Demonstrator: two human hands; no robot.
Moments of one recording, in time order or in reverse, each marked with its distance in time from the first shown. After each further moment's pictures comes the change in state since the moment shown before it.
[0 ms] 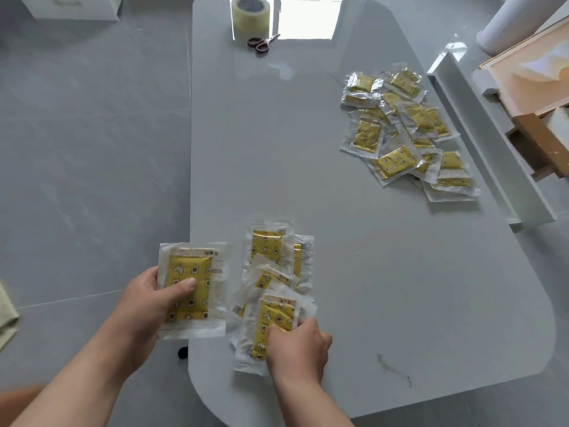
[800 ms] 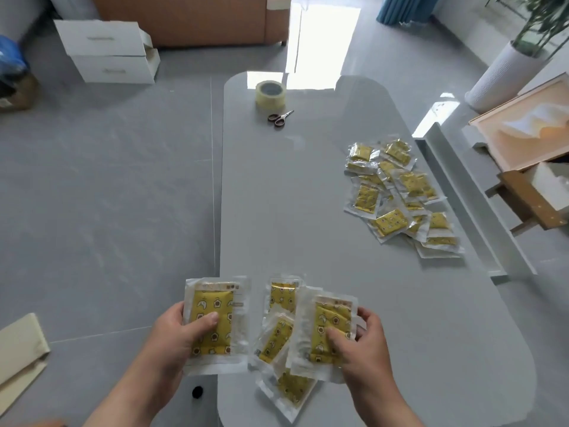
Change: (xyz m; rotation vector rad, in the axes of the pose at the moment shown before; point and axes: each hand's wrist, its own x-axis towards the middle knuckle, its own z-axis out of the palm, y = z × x) left_hand -0.051 0.076 -0.009 -0.094 -0.046 -0.019; right_hand -0.031 -0.047 -0.115 0.656 -0.130 -0.335
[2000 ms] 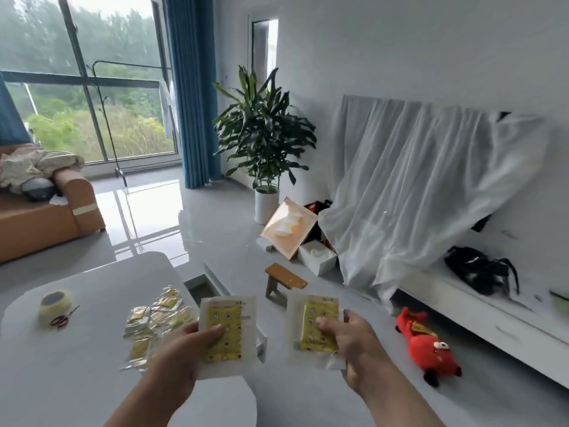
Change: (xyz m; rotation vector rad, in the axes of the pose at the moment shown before) left_hand -0.445 0.110 0.494 0.159 -0.598 0.205; right_hand -0.292 -0.255 -0.595 0.525 0.206 -0.202
